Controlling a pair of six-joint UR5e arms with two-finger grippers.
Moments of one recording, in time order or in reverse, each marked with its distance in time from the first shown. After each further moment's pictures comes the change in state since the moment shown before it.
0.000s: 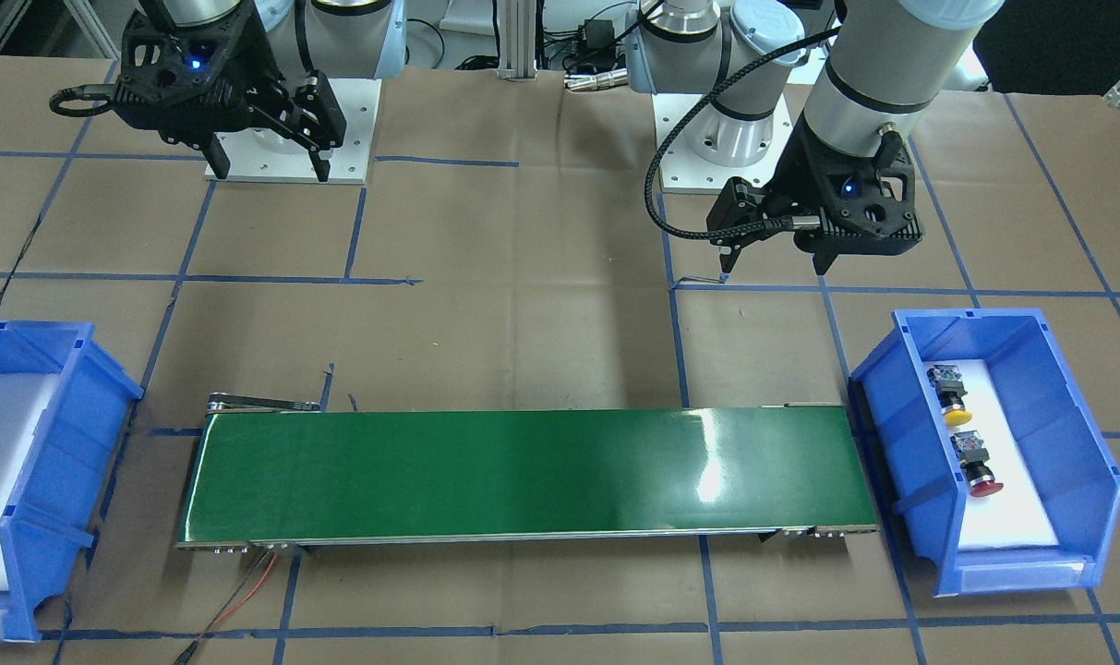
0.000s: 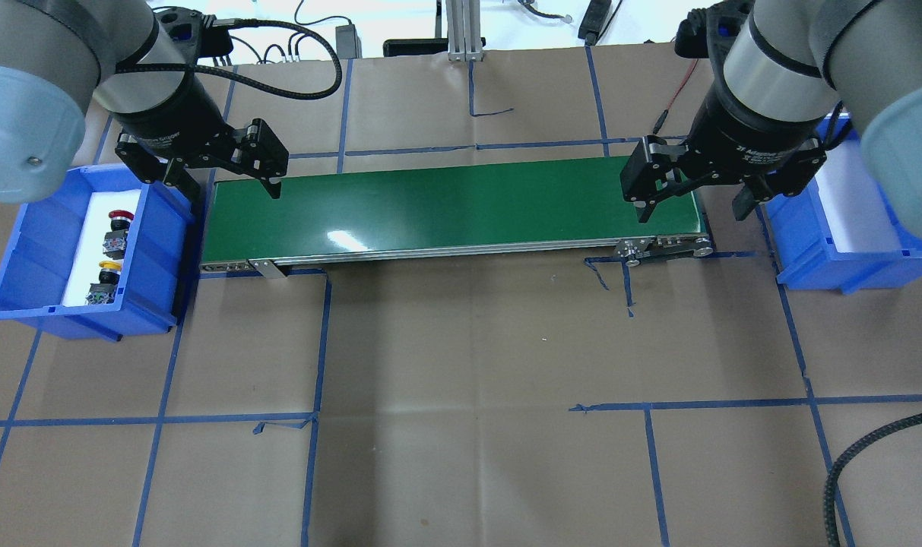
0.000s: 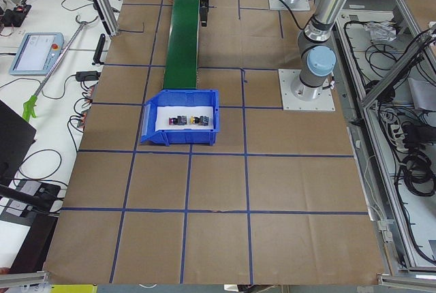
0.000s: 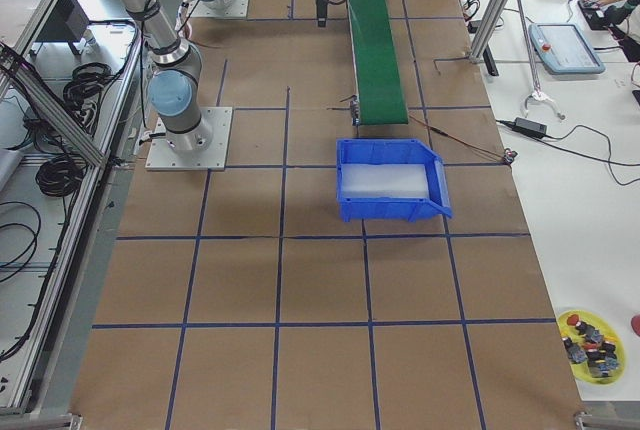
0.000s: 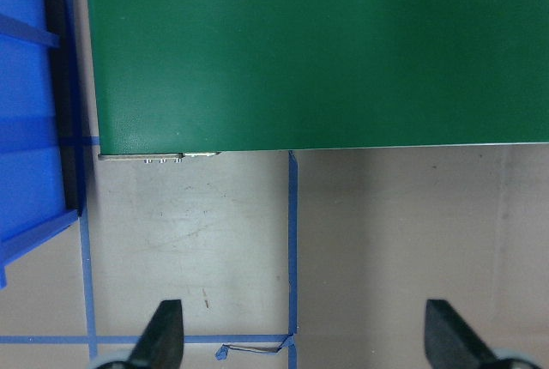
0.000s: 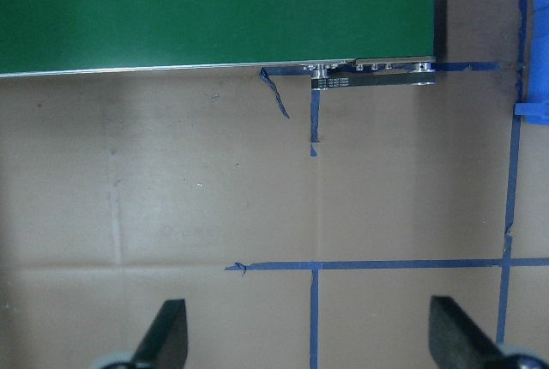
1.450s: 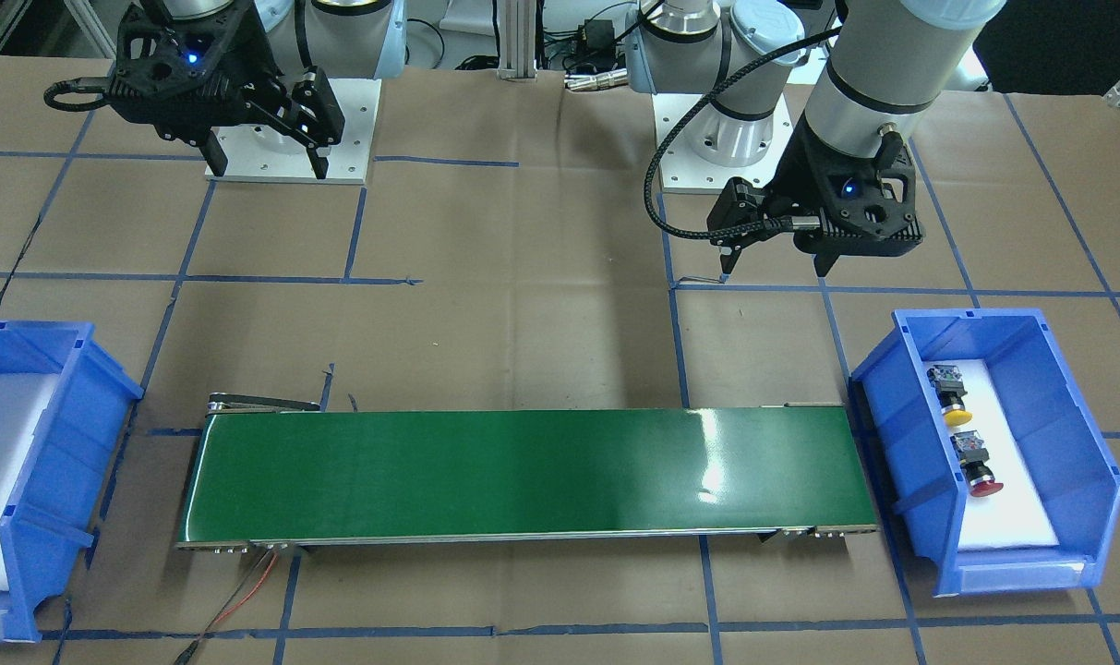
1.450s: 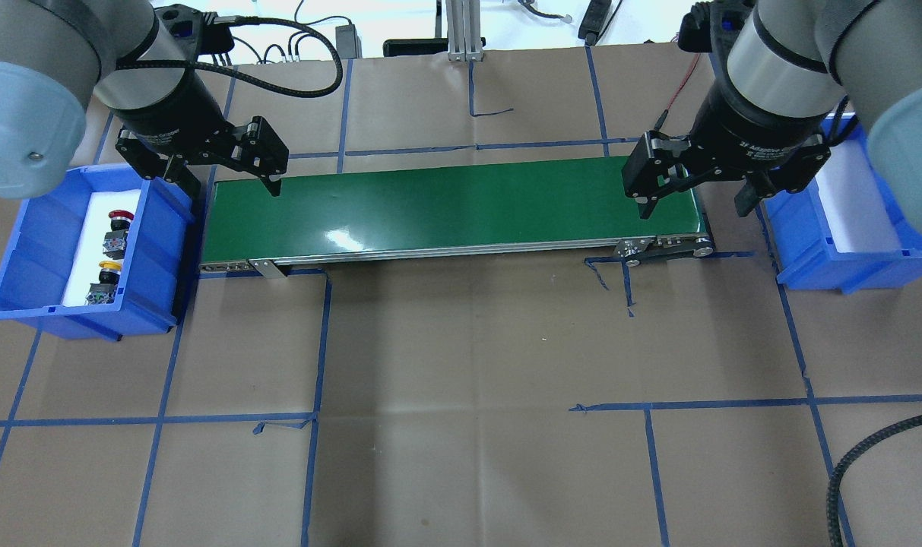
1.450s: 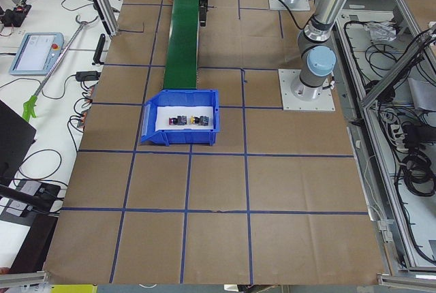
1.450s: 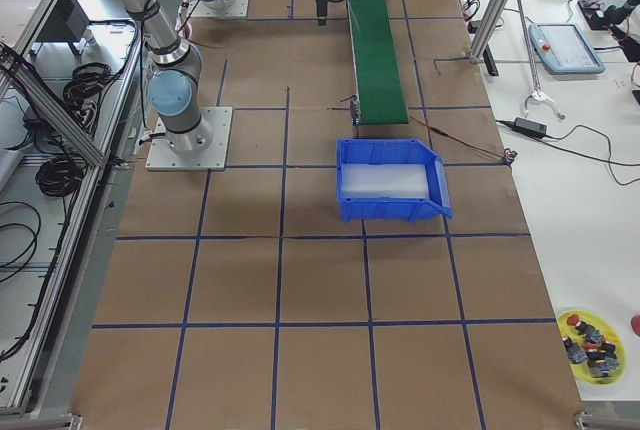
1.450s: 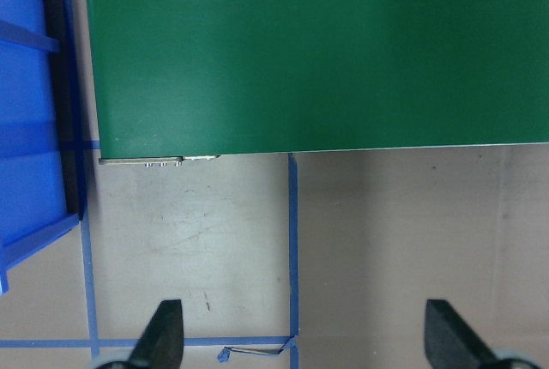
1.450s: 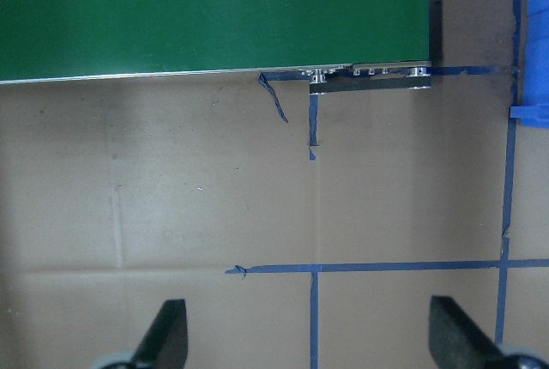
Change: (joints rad) left arm 0.000 -0.006 0.009 0.006 -0.001 0.016; right arm 0.000 -0.004 -0.008 0.000 -0.002 0.007
